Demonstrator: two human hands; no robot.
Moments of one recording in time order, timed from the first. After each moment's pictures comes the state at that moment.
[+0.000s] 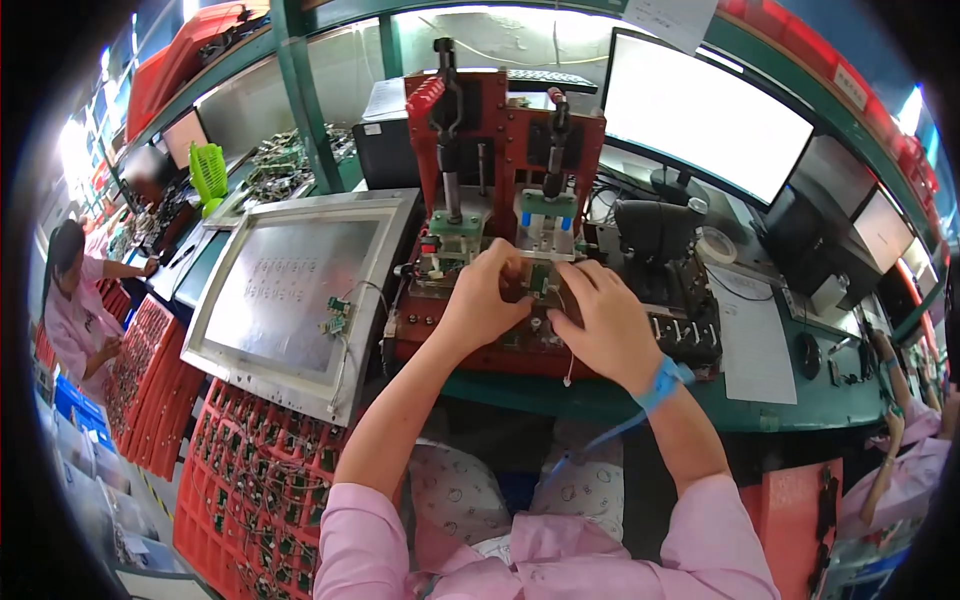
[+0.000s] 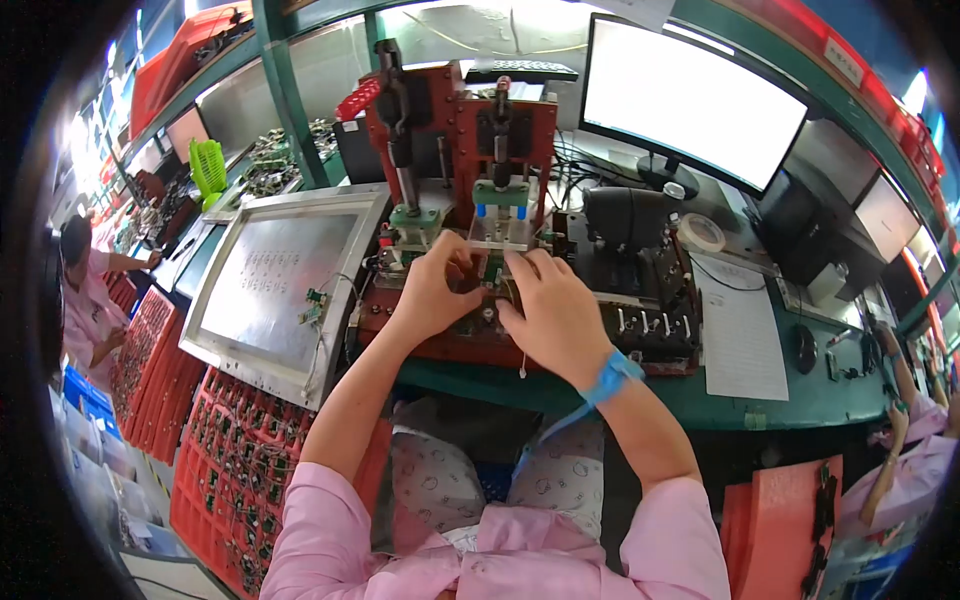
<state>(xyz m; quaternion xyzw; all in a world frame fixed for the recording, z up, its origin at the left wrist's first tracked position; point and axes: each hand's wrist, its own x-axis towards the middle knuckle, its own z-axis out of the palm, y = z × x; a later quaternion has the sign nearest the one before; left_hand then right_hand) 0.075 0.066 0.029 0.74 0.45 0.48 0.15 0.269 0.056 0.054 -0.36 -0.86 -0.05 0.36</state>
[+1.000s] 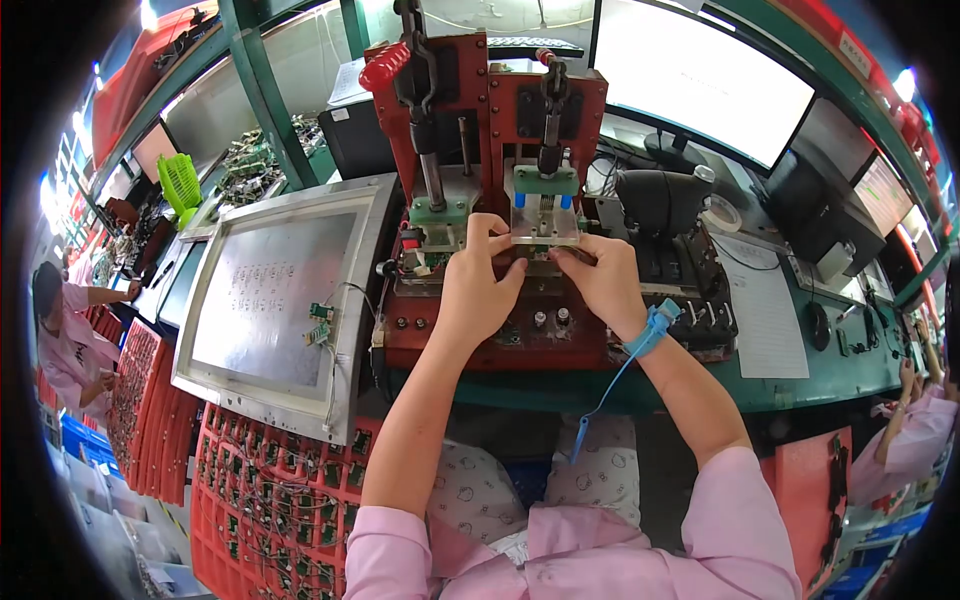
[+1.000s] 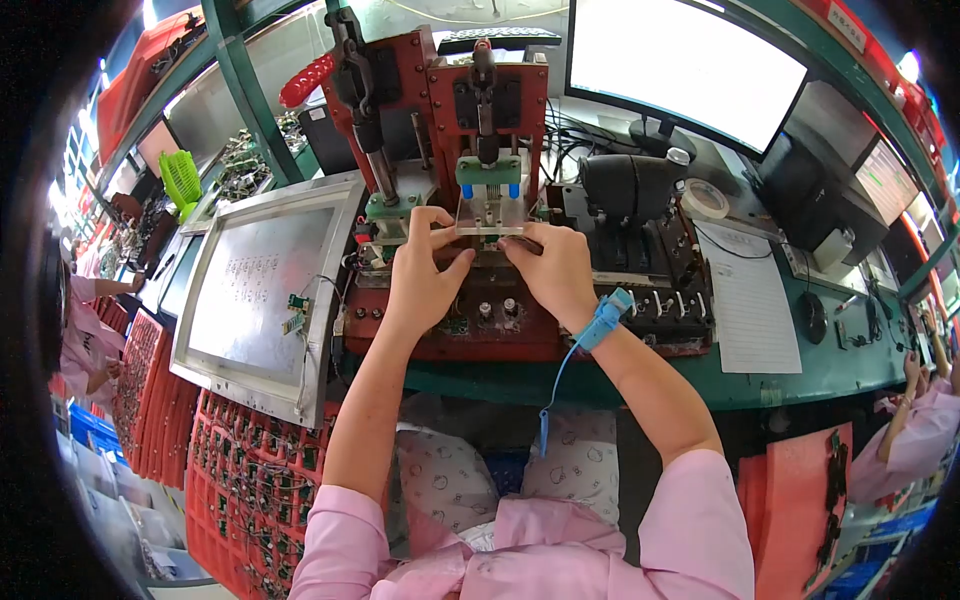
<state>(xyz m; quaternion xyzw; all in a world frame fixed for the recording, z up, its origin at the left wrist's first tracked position) 0.079 0.080 0.025 0.65 0.51 0.52 0.22 0.255 0.120 0.021 -0.44 -0.74 0.20 0.47</state>
